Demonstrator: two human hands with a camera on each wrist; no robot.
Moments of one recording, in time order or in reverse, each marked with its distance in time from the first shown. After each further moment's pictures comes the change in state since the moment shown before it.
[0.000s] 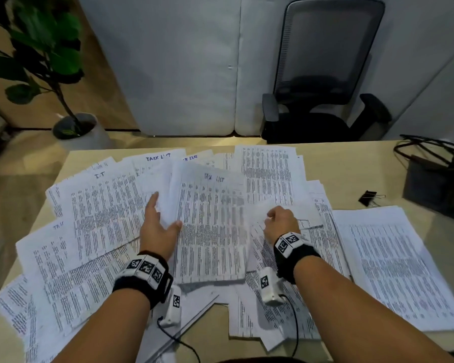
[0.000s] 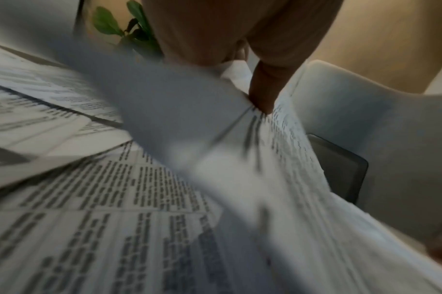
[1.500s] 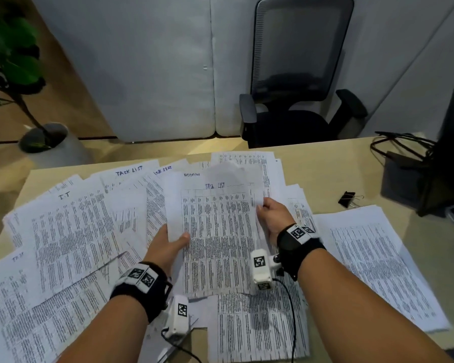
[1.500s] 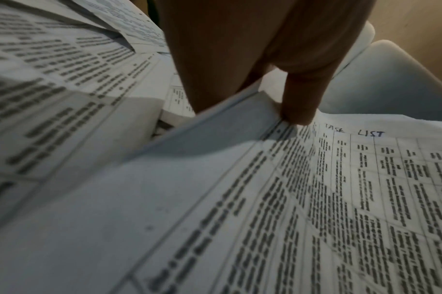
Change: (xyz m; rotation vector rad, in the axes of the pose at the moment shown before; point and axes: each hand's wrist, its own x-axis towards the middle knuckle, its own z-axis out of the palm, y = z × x) left_hand 0.021 0.000 0.063 -0.257 -0.343 -0.299; right_hand 0.053 0.015 -0.026 0.813 -0.179 0.095
